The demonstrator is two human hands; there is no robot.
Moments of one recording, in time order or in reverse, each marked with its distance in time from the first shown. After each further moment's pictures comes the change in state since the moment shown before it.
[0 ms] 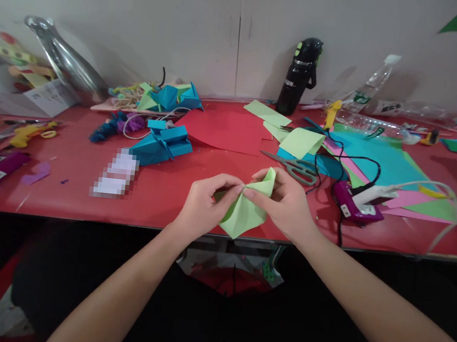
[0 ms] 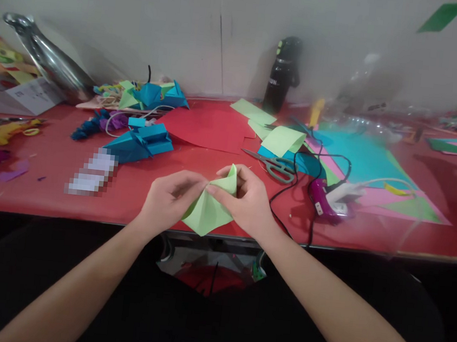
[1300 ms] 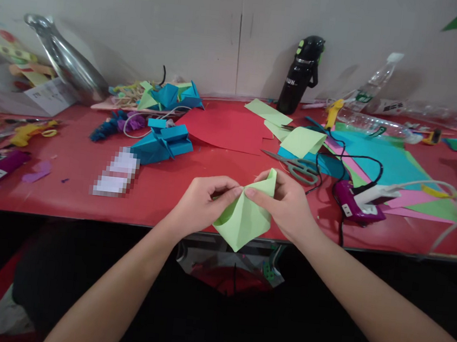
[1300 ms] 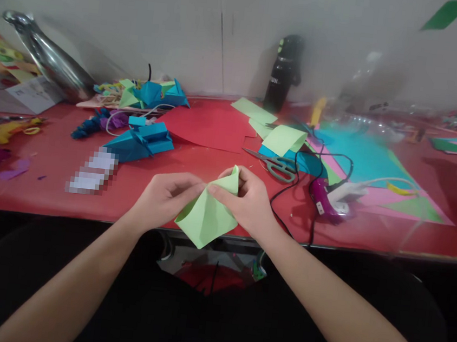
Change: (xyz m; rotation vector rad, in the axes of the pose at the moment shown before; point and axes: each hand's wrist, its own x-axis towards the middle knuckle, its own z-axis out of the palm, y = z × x) left_hand 0.003 0.004 -0.016 -0.073 -0.224 -0.143; right_hand -0.002 -0.003 0.002 0.020 0.033 0.067
